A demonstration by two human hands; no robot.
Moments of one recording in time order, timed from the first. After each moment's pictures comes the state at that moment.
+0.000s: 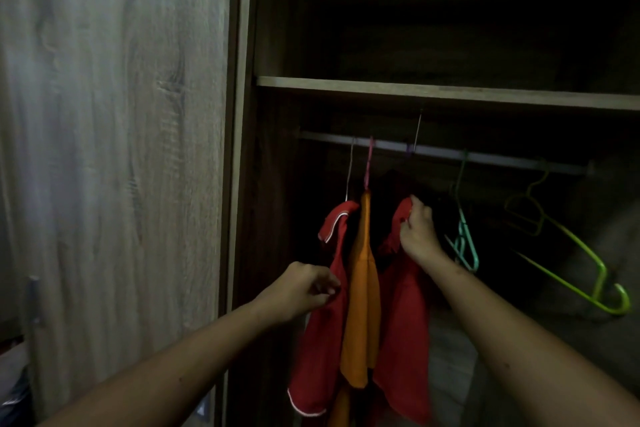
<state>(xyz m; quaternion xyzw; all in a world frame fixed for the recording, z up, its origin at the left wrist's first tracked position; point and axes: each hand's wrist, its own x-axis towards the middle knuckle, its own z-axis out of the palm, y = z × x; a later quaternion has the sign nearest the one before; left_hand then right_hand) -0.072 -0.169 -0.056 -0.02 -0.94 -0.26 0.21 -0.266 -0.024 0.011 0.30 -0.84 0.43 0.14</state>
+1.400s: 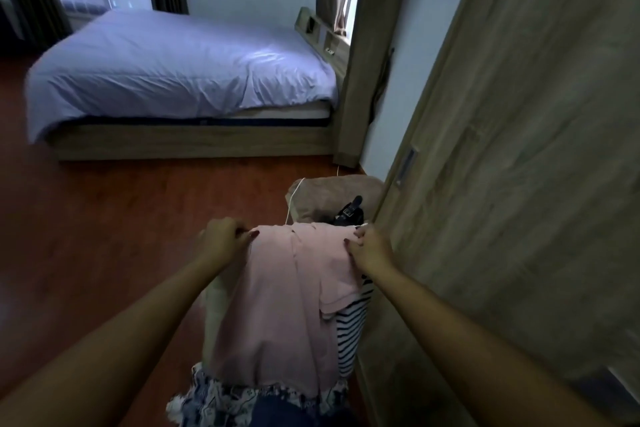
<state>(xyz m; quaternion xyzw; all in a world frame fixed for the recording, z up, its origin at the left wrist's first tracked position) 0.494 -0.430 -0.281 0.74 -0.63 -0.15 0.21 0.230 -0.442 -0.257 0.62 -0.70 0.24 -0.26</state>
